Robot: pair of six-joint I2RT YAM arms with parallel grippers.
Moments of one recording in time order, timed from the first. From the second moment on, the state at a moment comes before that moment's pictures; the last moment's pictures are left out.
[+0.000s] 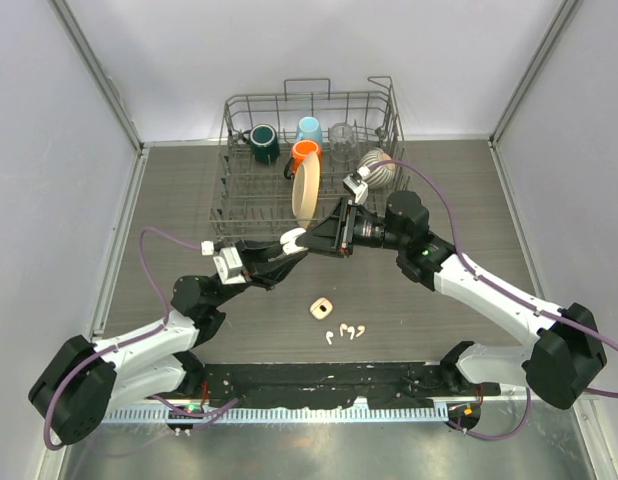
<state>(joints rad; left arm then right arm) -0.69 1.01 0.28 1.30 0.45 -0.15 0.68 1.22 0.88 0.27 -0.68 1.19</state>
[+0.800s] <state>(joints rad) -0.69 0.99 0.28 1.29 0.44 -0.15 0.69 1.20 0.87 0.30 -0.65 1.20</state>
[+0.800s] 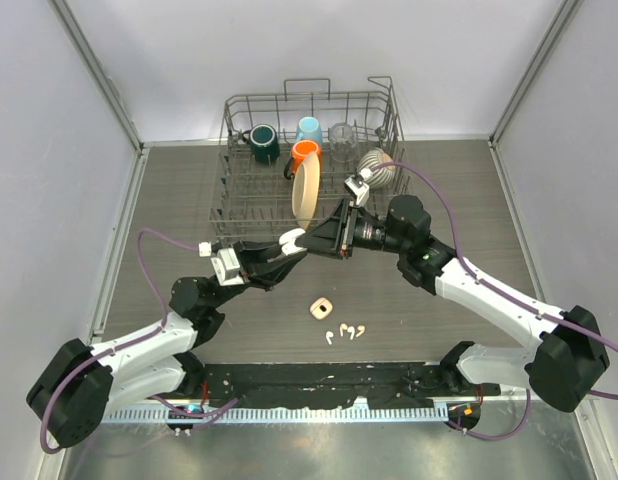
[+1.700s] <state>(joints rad) -0.69 1.01 0.28 1.29 0.41 -0.19 0.68 1.19 0.80 0.41 -0.63 1.26</state>
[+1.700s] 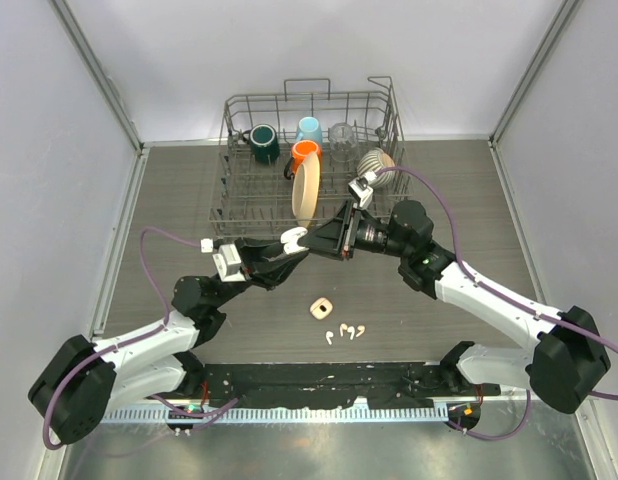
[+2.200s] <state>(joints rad) -0.69 1.01 0.28 1.30 0.41 -0.19 0.68 1.19 0.80 0.41 -0.62 1.27</state>
